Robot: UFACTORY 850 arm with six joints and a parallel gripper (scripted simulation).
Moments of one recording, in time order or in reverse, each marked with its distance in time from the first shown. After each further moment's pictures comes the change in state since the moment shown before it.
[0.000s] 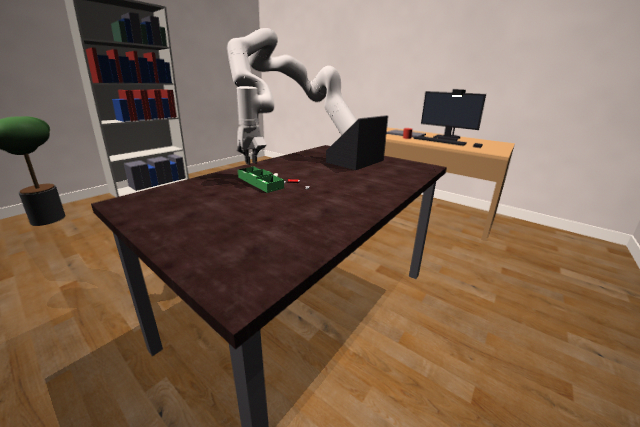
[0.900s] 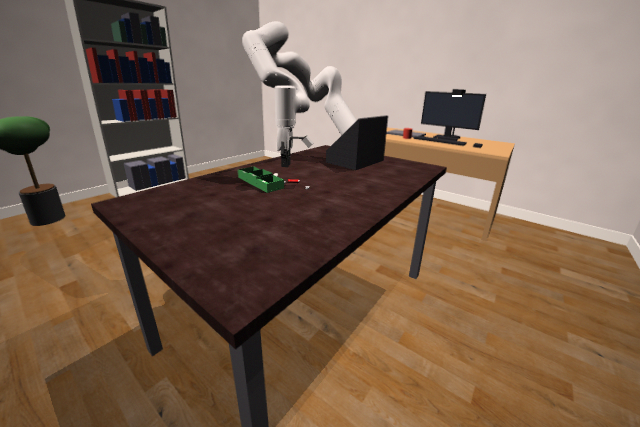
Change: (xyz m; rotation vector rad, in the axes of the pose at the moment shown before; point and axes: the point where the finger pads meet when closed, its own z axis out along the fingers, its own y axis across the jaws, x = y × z) arm 0.146 -0.091 -0.006 -0.007 -0.004 -0.677
